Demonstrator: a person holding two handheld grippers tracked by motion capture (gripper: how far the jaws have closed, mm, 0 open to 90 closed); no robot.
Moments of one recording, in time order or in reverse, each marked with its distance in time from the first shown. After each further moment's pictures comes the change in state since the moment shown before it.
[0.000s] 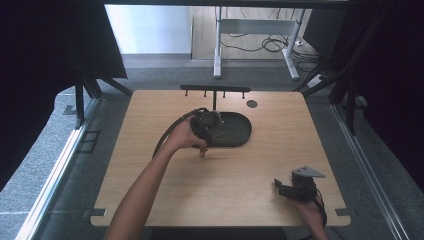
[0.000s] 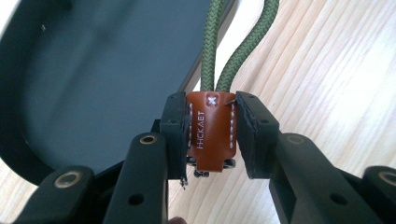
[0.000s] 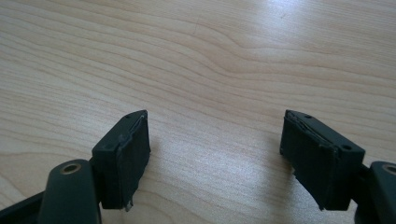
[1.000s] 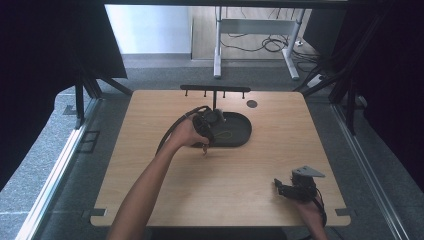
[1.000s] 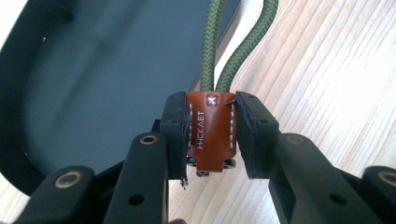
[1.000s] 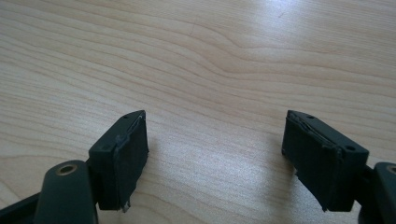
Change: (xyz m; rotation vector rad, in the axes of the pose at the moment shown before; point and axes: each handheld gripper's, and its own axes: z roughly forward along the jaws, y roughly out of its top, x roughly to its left) left arm 0.004 0.013 -0.002 -0.026 -0.014 -0.005; right arm 0.000 0.000 0.001 0.001 -0.006 0.006
